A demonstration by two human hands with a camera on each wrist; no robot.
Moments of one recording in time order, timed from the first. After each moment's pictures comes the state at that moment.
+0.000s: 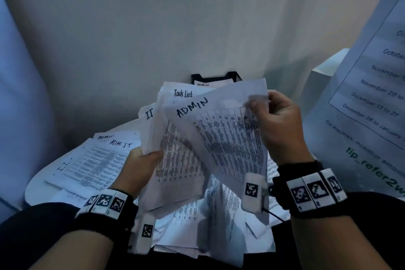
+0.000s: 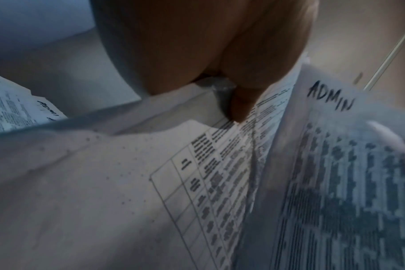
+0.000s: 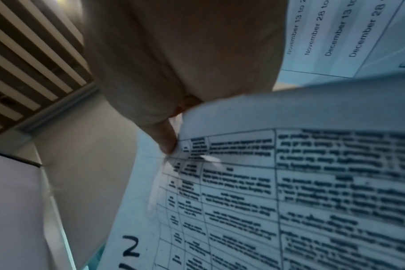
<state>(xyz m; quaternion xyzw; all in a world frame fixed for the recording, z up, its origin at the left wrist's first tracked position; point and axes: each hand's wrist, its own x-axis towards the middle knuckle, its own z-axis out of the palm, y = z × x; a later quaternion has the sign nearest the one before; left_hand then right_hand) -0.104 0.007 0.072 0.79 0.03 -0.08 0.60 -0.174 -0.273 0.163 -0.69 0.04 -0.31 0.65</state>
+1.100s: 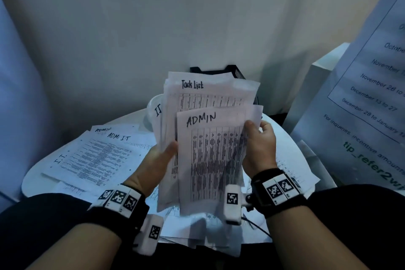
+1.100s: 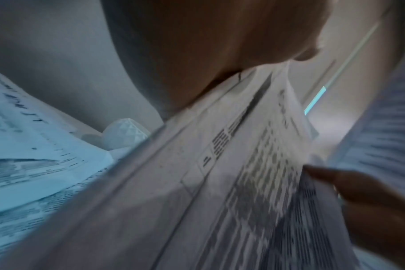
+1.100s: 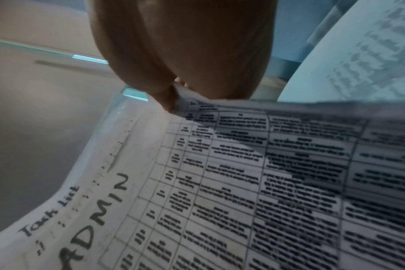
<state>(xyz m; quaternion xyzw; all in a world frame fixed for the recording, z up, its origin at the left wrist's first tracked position) -0.125 -0.016 0.065 0.68 -0.09 -0.18 0.70 -0.153 -0.255 0.080 -0.51 0.24 -0.26 0.79</state>
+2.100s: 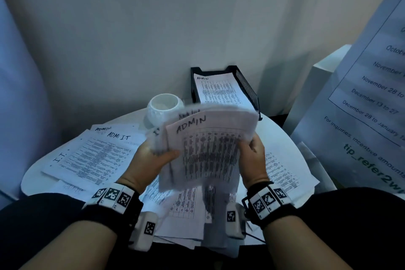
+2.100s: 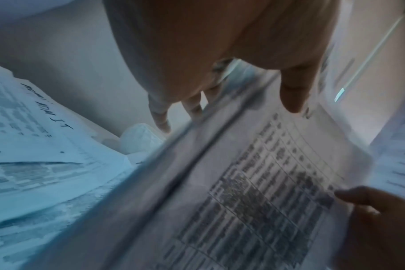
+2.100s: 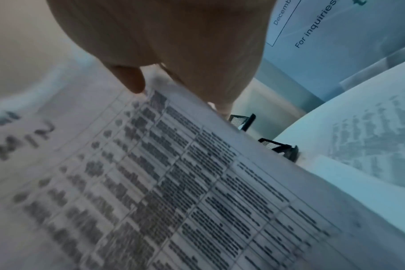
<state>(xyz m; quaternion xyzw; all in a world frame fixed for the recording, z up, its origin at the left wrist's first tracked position) -0.107 -0.006 0.052 0.73 -0.06 -0.08 0.68 -0.164 -0.247 0.045 -0.65 0.16 -0.24 0.70</state>
